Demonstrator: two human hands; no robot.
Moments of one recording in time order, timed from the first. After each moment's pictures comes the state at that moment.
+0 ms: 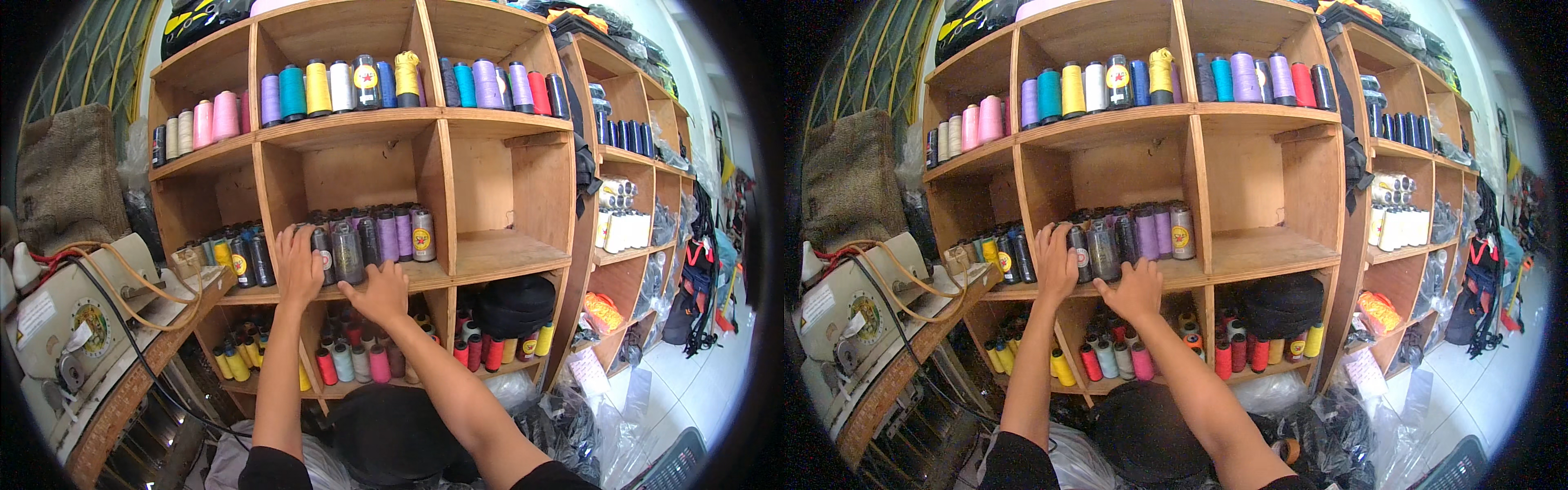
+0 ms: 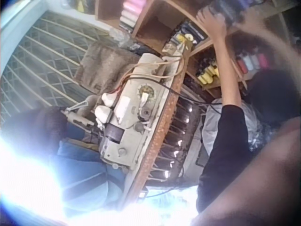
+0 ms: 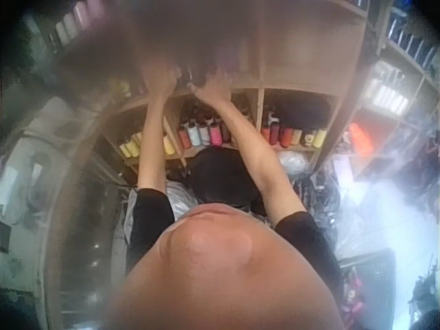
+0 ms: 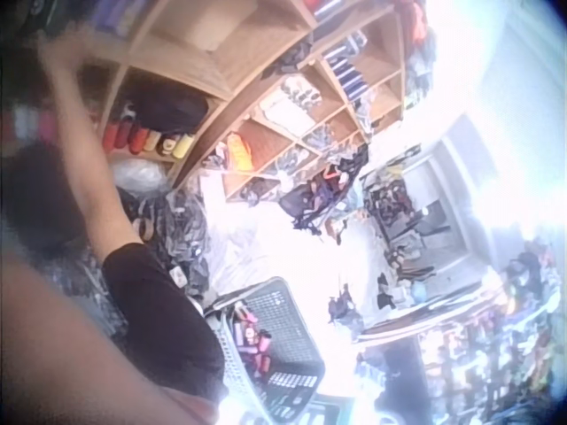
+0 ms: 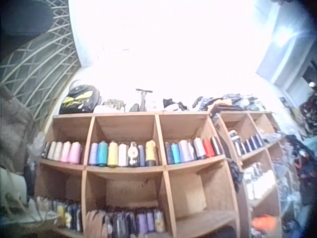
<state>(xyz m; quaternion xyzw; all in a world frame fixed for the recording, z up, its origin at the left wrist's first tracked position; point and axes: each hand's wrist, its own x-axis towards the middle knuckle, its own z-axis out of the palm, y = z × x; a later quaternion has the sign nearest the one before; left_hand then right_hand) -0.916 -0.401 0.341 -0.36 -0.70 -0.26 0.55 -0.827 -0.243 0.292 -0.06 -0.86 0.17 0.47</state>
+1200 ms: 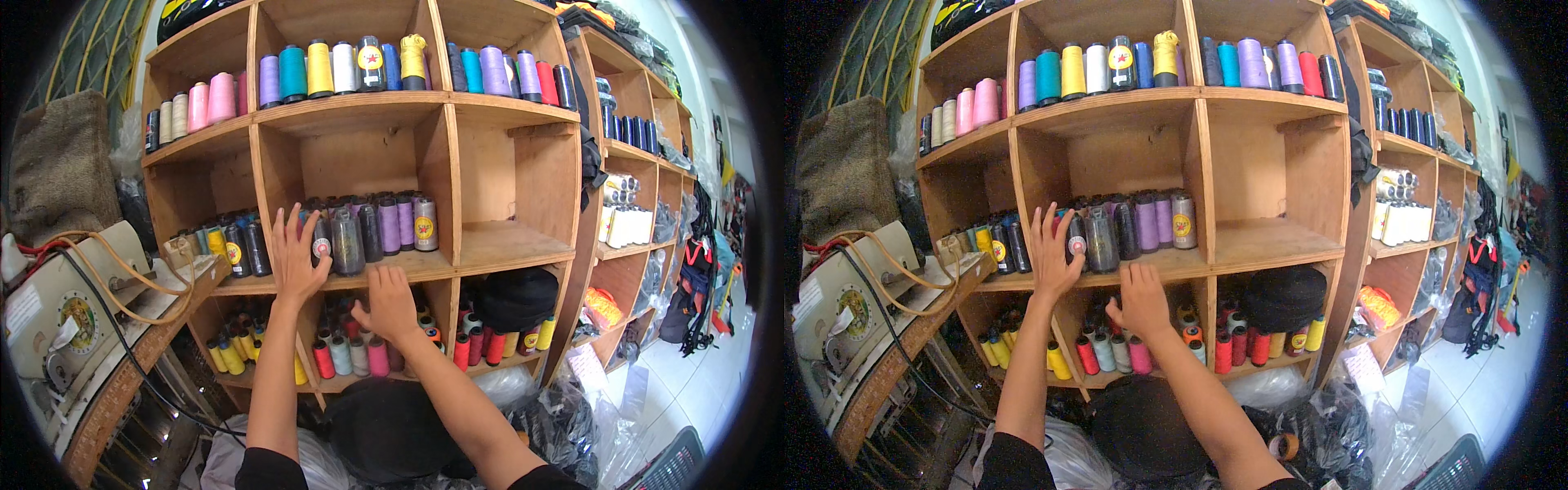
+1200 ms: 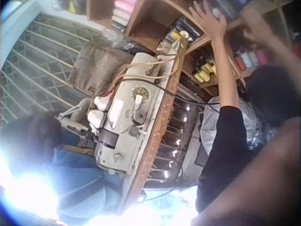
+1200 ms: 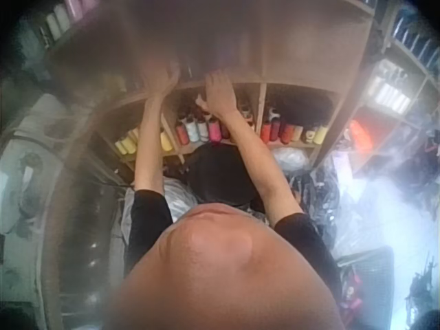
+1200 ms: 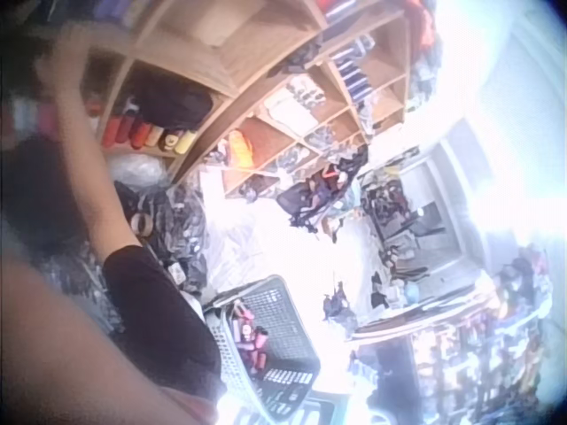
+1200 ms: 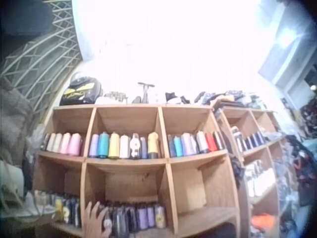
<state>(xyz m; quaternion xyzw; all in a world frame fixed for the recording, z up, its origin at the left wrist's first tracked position) -0.909 -0.404 0.332 -0.35 -0.70 -0.23 0.58 -0.808 -0.230 0.258 0.11 -0.83 0.04 0.55</state>
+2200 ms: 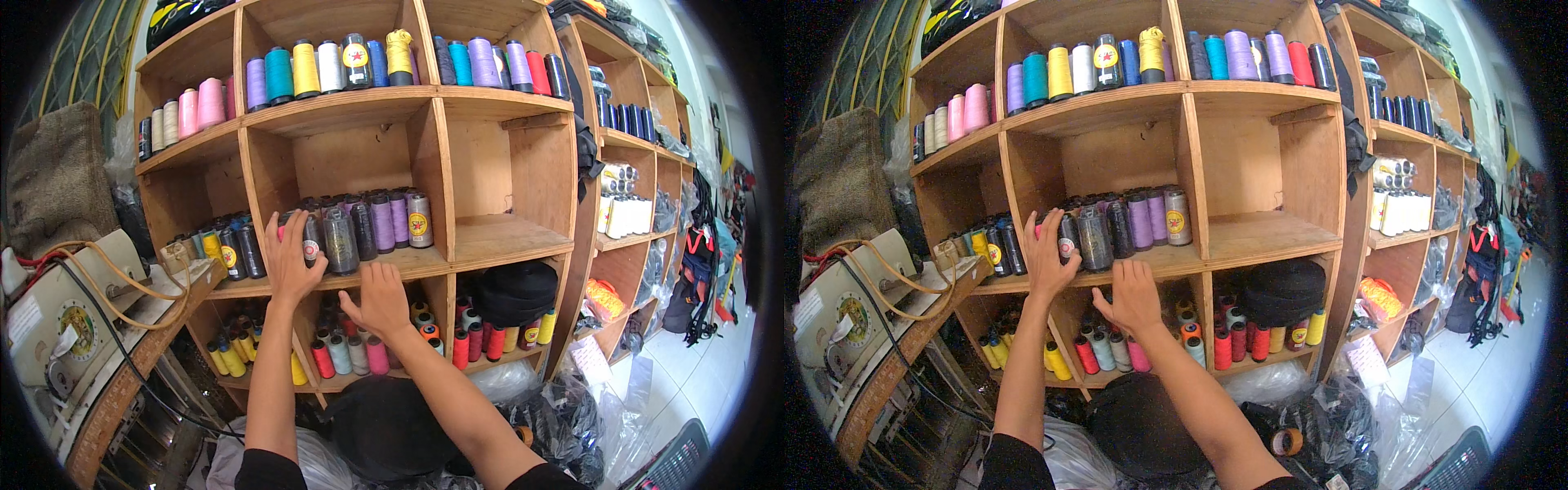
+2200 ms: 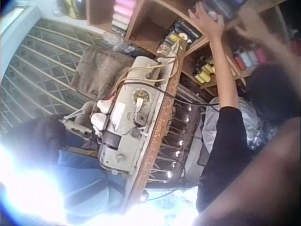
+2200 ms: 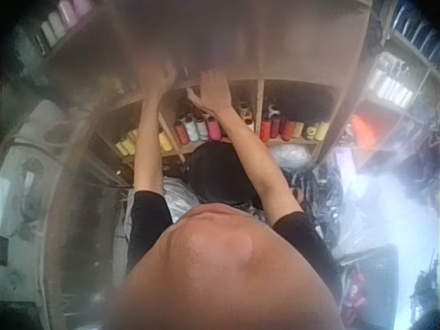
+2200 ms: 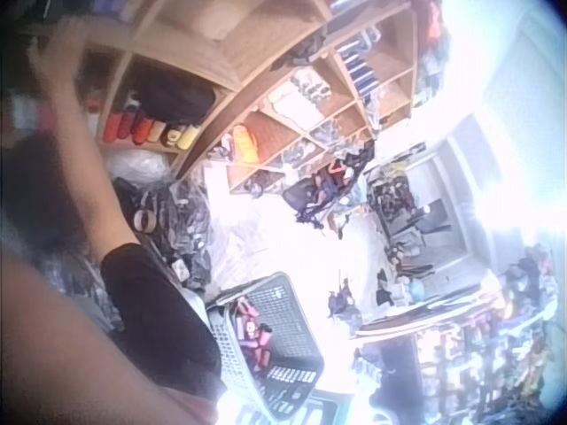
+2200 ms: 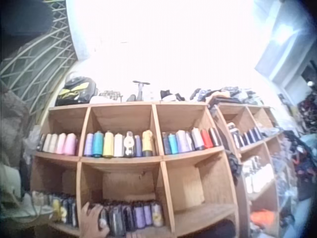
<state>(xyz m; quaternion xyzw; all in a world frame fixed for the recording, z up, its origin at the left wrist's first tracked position) -0.912 -0.402 0.332 -0.36 -0.69 -0.23 0.58 -0.816 -0.235 0.259 0.09 -0.79 0.05 0.61</state>
